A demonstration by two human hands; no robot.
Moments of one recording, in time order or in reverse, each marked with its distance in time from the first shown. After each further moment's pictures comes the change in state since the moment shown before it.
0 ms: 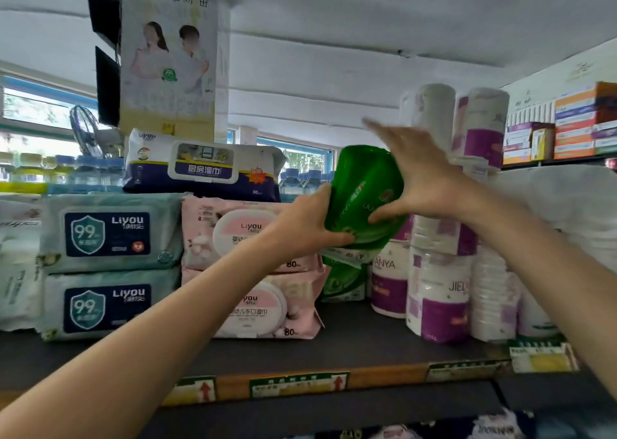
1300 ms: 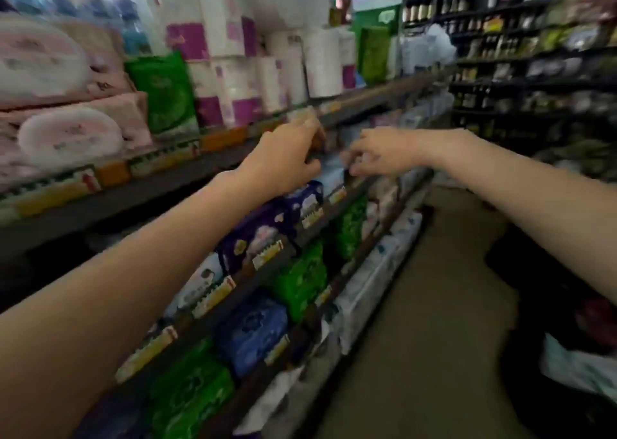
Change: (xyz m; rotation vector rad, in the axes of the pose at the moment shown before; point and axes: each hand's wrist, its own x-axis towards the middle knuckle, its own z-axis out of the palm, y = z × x) left_hand -0.167 0.106 0.060 -0.128 -0.318 0.545; right_hand -0.275 -0.094 -0.046 -0.339 -0.766 0.653
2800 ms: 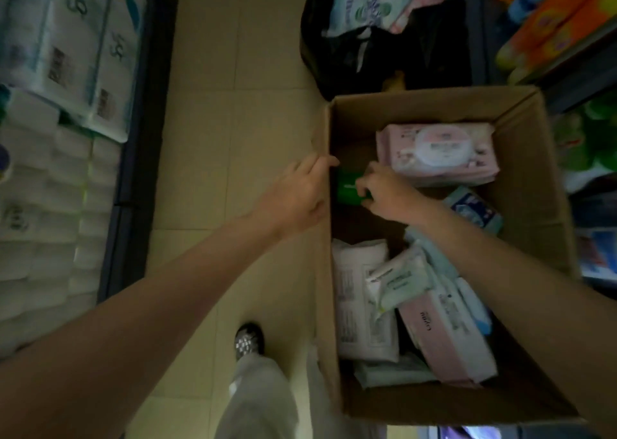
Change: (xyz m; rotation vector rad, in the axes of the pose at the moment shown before) left_hand -0.261 0.491 0.546 -0.399 -0.995 0.414; right_hand -0.581 0.134 0.644 0.712 -0.428 0.739
